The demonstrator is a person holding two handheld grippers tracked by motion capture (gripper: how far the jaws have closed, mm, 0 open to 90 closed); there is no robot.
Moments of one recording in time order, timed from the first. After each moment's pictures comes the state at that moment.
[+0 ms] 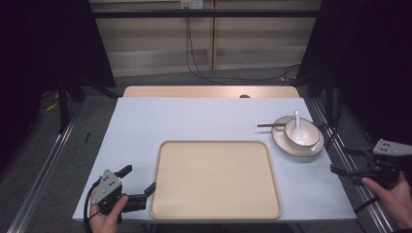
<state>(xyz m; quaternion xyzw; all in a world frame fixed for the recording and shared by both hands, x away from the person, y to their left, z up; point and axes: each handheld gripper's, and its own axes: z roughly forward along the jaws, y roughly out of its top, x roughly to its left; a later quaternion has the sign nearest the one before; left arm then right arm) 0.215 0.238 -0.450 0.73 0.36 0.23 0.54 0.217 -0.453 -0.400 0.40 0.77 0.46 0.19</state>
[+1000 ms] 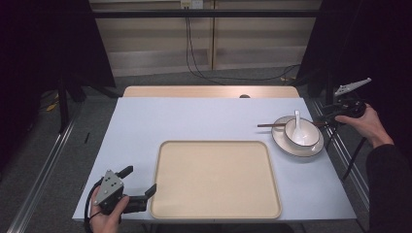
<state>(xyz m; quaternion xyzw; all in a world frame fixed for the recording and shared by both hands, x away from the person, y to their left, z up) 0.214 0.237 -0.451 0.74 0.35 0.24 0.53 0.423 -0.483 -0.399 0.38 0.86 0.31 0.13</state>
